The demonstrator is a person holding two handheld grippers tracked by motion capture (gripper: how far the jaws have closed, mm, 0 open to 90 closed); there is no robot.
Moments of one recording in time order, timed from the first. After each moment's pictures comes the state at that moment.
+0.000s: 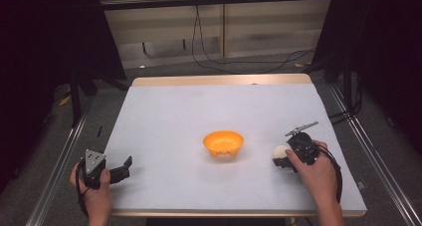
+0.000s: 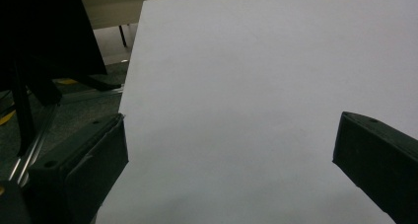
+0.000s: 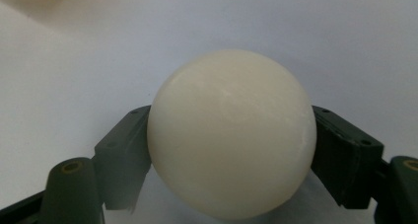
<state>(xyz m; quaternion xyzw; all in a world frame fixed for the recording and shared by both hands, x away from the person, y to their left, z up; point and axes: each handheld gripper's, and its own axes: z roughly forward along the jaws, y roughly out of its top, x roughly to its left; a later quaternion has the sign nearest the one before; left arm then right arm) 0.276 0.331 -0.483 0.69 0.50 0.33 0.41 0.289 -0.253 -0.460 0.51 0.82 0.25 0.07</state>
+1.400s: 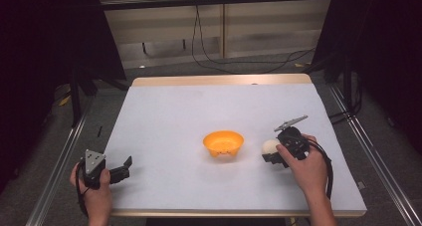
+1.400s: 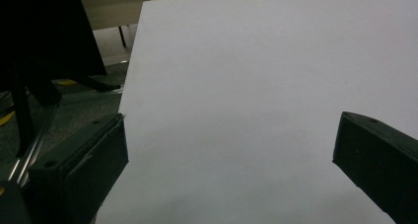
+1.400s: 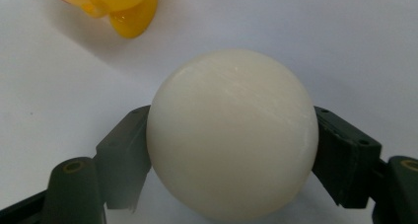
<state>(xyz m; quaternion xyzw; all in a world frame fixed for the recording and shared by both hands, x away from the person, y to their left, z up) 0.275 0.331 -0.483 0.69 0.50 0.33 0.41 0.299 -0.223 -0.441 0.47 0.83 0.27 0.07</state>
